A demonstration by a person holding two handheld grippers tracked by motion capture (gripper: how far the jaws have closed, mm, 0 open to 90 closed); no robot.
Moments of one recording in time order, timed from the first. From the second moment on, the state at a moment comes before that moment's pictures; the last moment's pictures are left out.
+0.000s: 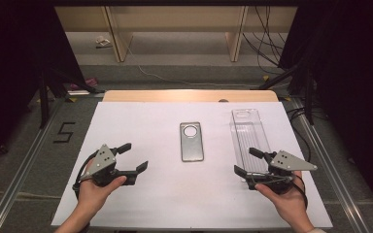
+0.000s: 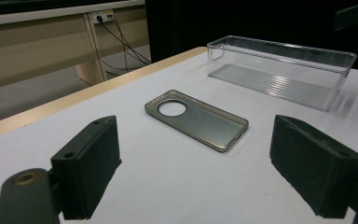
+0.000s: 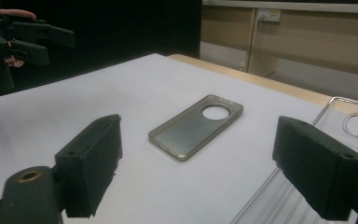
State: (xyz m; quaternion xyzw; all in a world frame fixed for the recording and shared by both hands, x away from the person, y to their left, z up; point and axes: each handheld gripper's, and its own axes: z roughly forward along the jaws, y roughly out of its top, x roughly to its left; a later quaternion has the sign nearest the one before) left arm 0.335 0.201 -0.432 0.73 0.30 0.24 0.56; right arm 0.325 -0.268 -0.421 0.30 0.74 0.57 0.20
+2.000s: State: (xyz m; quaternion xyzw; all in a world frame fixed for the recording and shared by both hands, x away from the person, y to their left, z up) left arm 0.337 0.199 -0.434 0.74 0.30 0.23 0.56; right arm 0.417 -0.136 -0.473 0.43 0.83 0.30 0.20
